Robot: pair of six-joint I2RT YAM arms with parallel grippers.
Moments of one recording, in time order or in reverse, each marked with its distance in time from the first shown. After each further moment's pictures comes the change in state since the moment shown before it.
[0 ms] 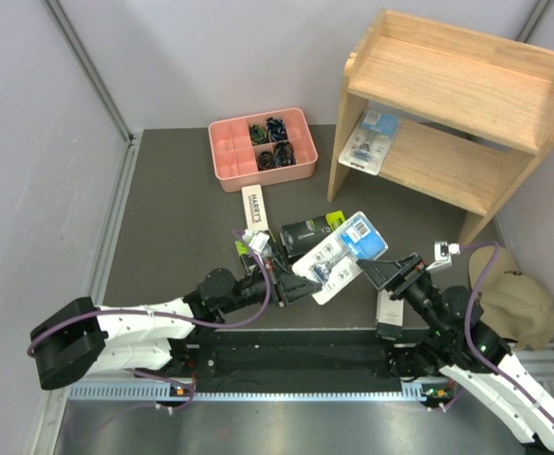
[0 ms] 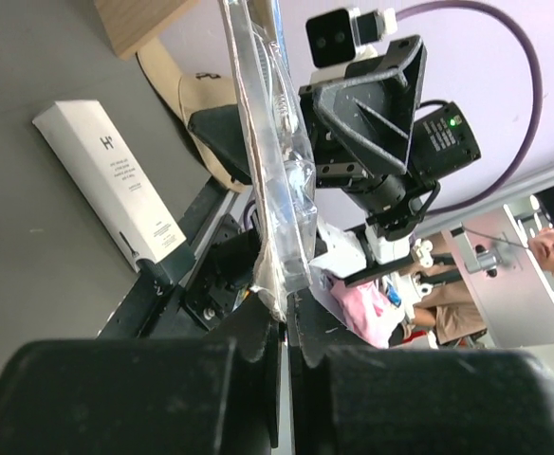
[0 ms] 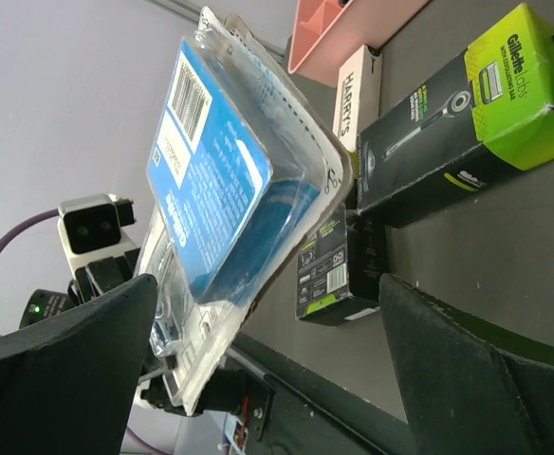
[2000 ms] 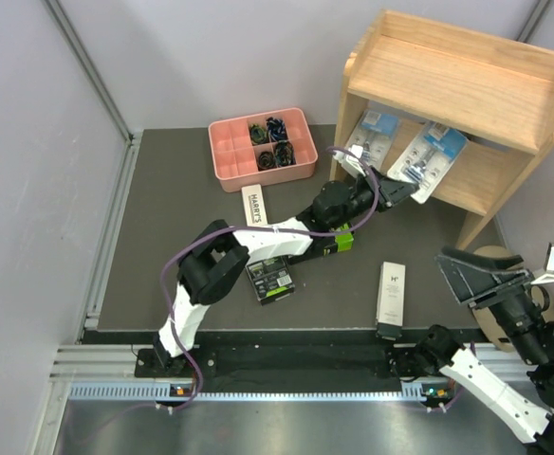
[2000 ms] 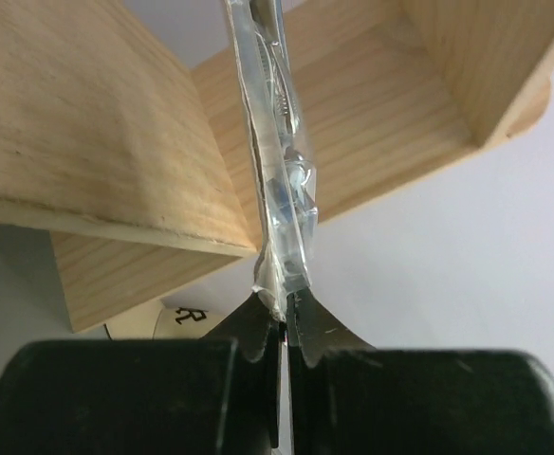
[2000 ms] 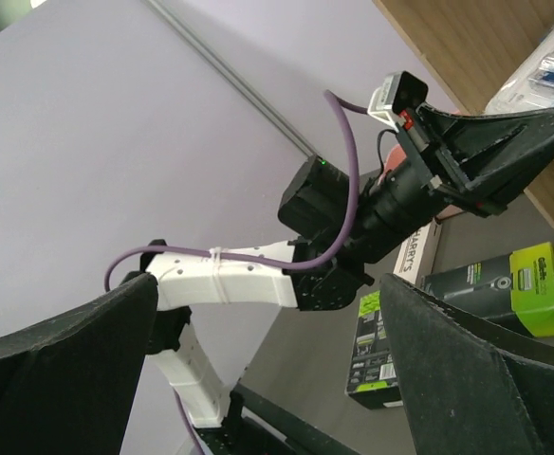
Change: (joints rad) left arm 0.086 1.005 1.204 -0.073 -0.100 -0.105; right arm 0.000 0.026 0.613 -0.256 0.054 -0.315
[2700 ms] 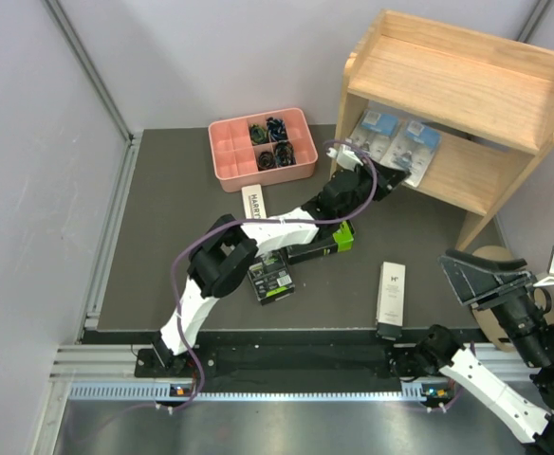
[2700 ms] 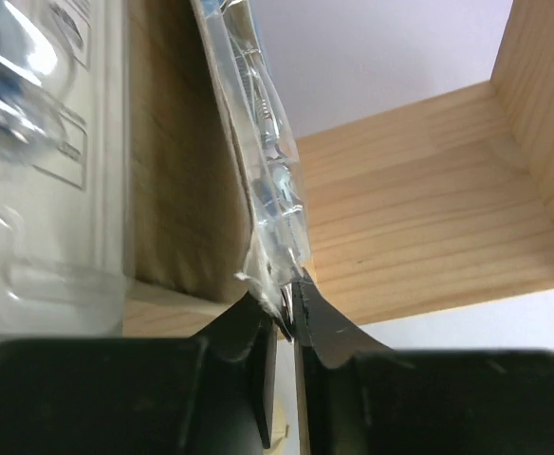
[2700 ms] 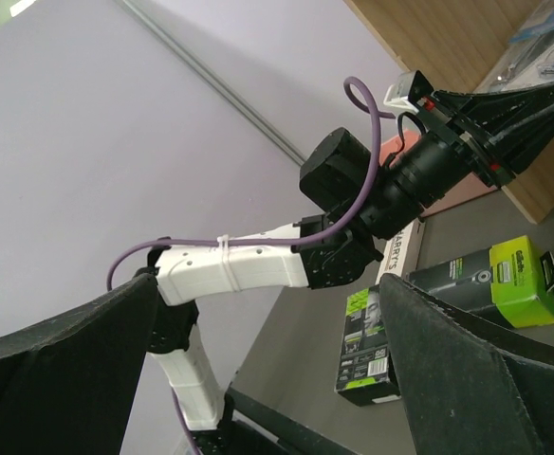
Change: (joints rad) left arm 0.039 0.131 0.193 -0.202 -0.165 -0.098; right arm 0.000 -0.019 0.016 -0.053 0.039 0.001
